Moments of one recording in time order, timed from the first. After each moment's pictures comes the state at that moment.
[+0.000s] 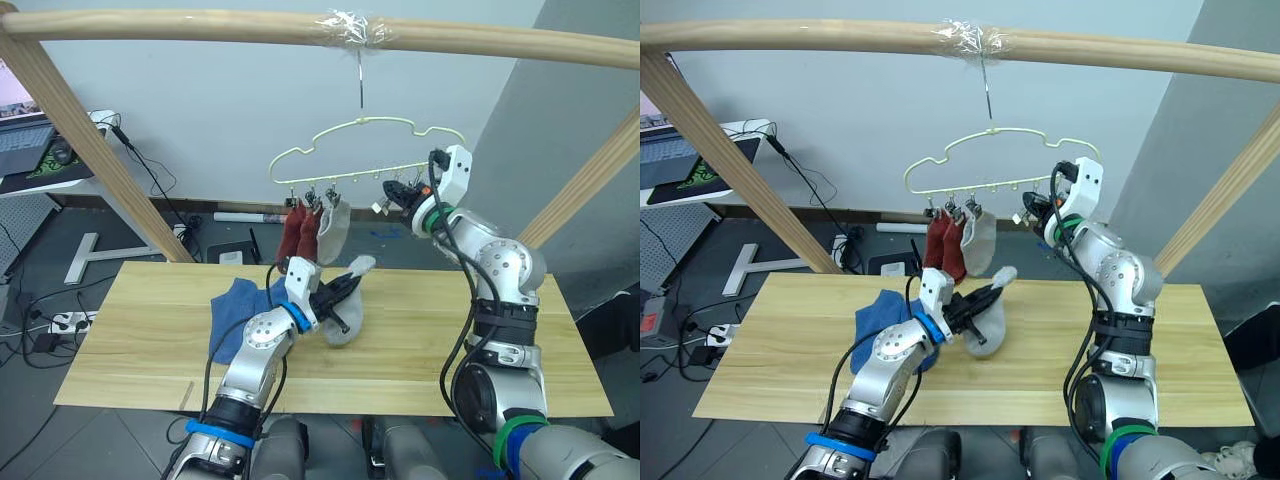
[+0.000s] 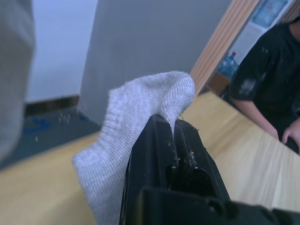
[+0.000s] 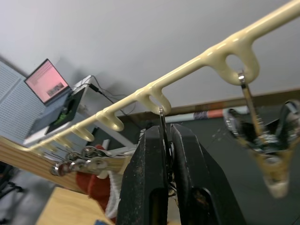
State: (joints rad) left arm -0.28 0.13 -0.18 0.16 -0.17 -0.01 -0.62; right arm -0.81 -0.02 -0.37 0.02 0.60 1.02 0.03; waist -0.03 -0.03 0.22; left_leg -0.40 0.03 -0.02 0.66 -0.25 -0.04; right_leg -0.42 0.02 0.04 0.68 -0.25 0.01
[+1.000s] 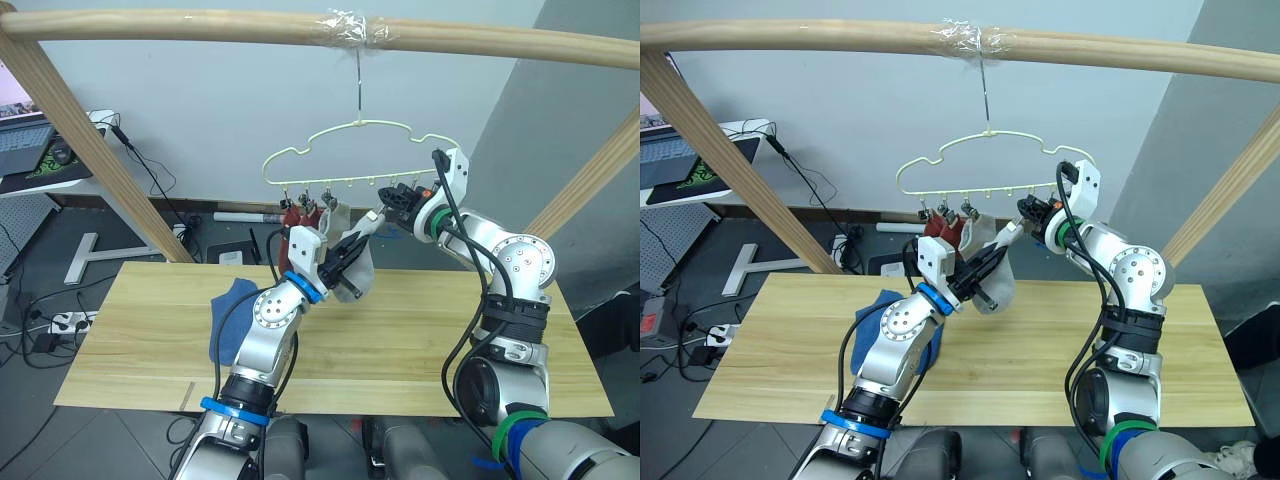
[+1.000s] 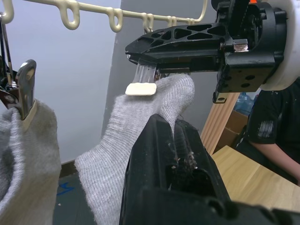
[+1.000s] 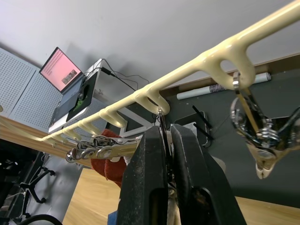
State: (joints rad) left arm -0.39 0.08 -0.17 0.16 -0.11 -0.12 -0.52; right arm -0.82 -0.03 -0.41 0.00 0.76 1.17 -0.07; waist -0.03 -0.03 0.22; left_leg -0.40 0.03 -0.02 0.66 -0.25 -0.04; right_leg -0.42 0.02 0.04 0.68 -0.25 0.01
